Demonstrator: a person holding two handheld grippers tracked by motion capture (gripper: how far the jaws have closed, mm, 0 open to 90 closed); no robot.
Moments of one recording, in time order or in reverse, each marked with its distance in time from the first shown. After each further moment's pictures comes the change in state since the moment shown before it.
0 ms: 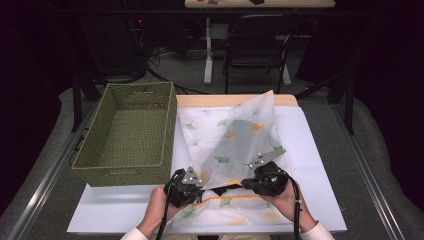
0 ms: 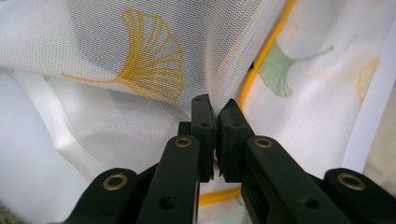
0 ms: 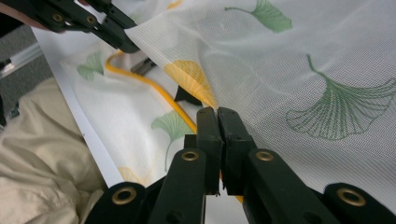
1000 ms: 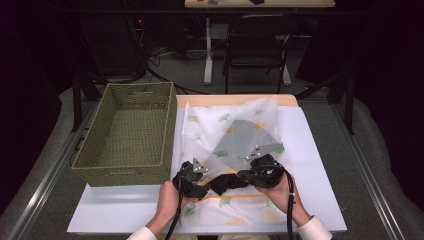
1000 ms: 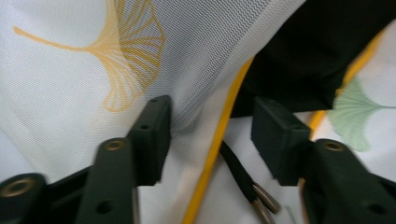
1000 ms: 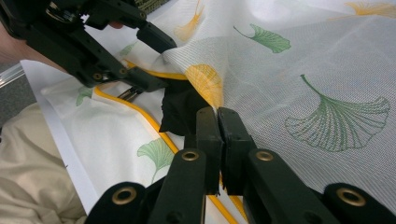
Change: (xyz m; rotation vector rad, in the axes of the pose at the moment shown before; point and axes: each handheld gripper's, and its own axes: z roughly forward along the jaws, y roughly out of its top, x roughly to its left) left arm 0.016 0.019 0.033 0.019 0.145 -0.137; right arm -0.007 0.016 0.007 -0.057 -0.034 0.010
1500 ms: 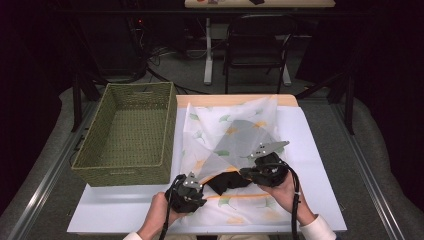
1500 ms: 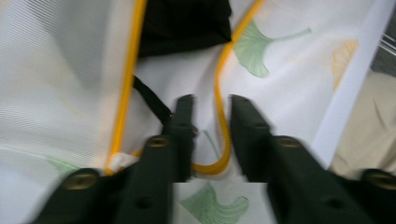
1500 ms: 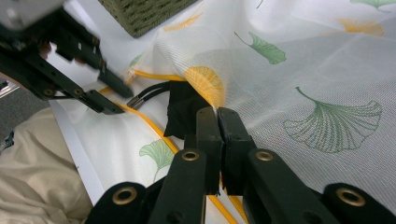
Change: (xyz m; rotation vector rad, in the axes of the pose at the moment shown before) left arm -0.011 -0.027 -0.032 0.011 -0.202 0.064; right arm -0.001 0.004 -0.016 -0.036 0.012 -0.007
